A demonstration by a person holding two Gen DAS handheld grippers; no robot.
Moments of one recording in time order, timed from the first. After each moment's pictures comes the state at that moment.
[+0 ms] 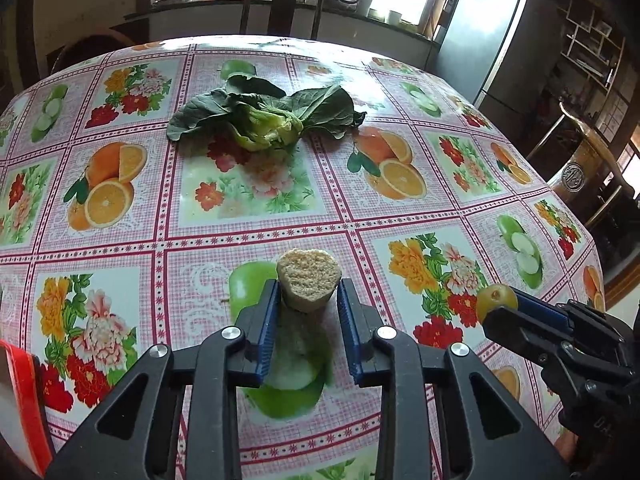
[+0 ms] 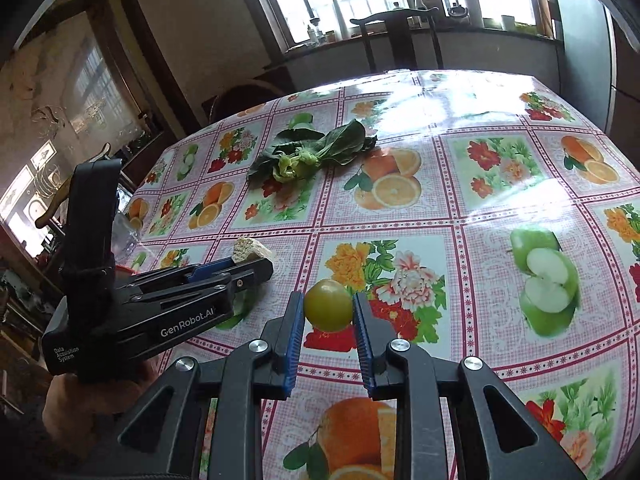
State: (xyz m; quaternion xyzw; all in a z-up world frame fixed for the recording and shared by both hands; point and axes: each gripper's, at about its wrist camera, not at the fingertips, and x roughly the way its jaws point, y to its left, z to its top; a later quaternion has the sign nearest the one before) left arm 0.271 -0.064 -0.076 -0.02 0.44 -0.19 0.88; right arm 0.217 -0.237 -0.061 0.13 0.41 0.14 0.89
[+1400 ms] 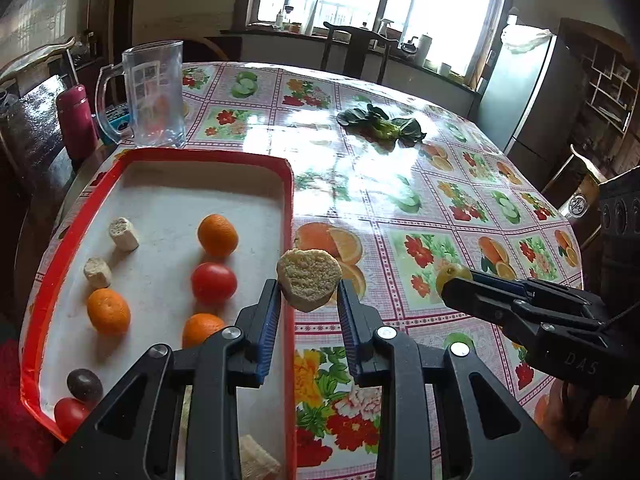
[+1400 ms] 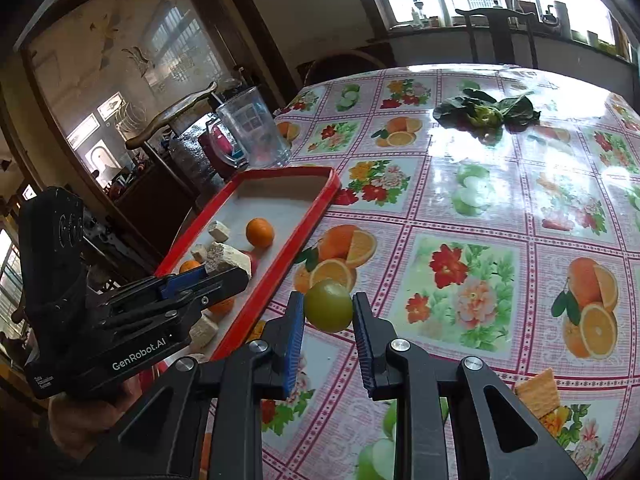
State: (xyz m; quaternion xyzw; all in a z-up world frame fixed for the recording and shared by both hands) left arm 0.068 0.106 -0.032 -0.06 0.39 -0.09 0.91; right arm 0.090 -0.079 -0.028 0.10 0.42 0.28 0.86
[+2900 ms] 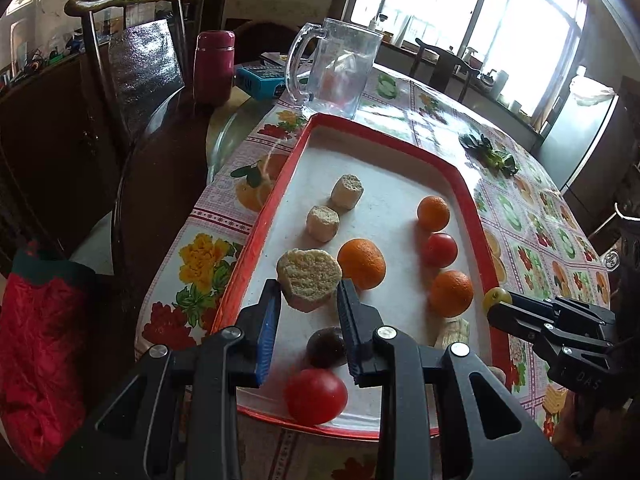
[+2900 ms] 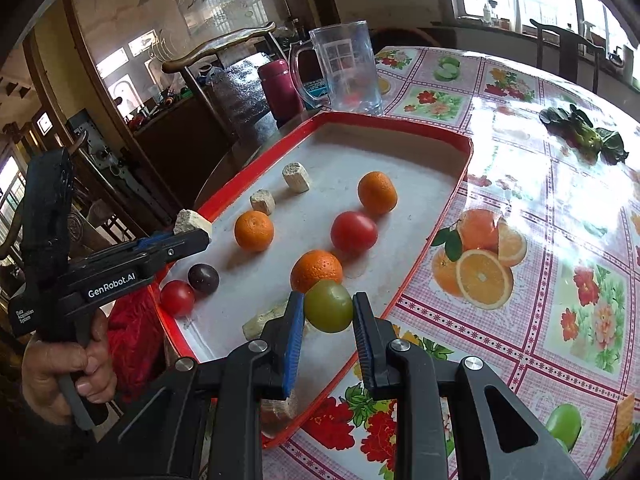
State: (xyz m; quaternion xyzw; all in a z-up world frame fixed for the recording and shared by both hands) left arm 0.030 0.259 -0.060 -0.13 0.40 0.02 0.91; right arm 0.077 0.052 -0.047 0.00 0.44 0.33 0.84
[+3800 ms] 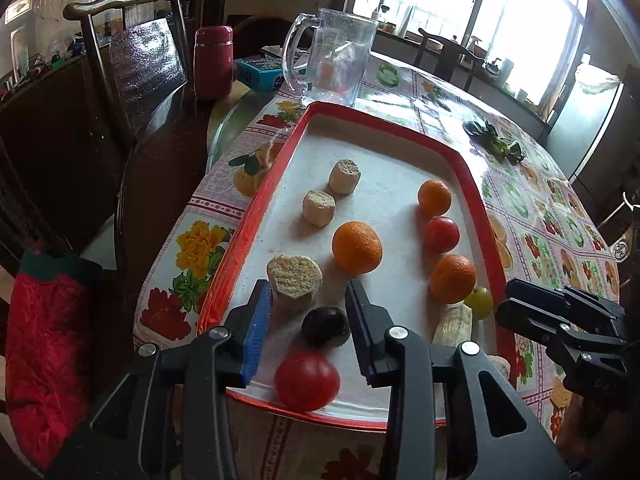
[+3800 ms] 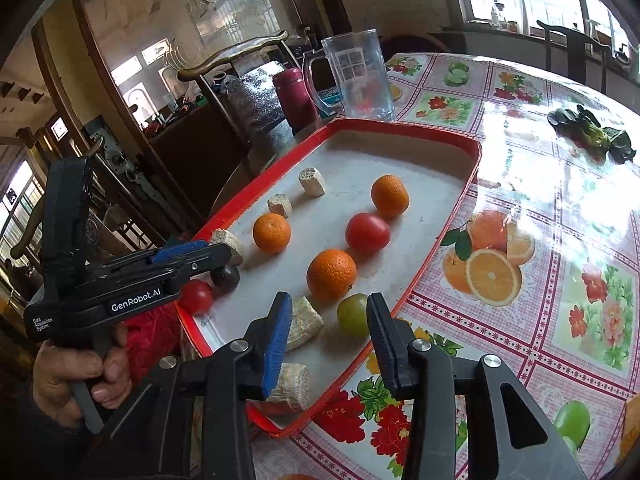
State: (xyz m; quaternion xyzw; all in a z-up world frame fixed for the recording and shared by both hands) left arm 0.026 0.246 -0.060 -0.11 0.41 0.03 0.90; right arm 0.066 0.043 -0.040 0.02 0.42 0.36 0.83
